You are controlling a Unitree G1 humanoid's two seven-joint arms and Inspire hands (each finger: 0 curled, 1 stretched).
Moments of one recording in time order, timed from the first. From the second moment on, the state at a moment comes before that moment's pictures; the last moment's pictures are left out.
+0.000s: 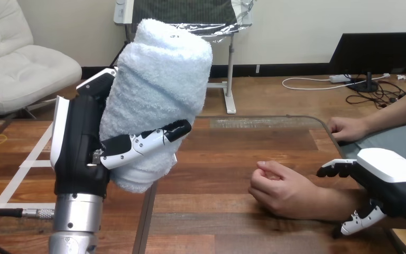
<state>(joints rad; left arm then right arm) 0.12 0.05 0.01 -0.32 0.04 -0.25 -0.01 -0.11 -0.77 0.04 0.36 -0.63 -0.39 0.24</state>
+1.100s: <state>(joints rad) 0.12 0.05 0.01 -0.32 0.03 -0.28 -0.02 -0.27 -0.77 0.20 0.52 -0.69 -0.30 0.24</state>
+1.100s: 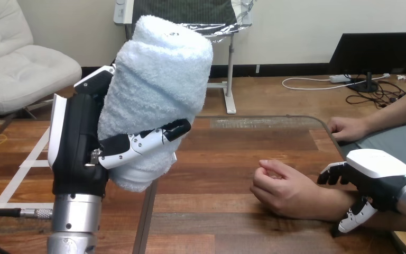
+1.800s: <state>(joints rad) 0.12 0.06 0.02 -0.32 0.01 -0.29 -0.02 -0.37 -0.77 0.28 0.63 -0.70 -0.30 0.25</state>
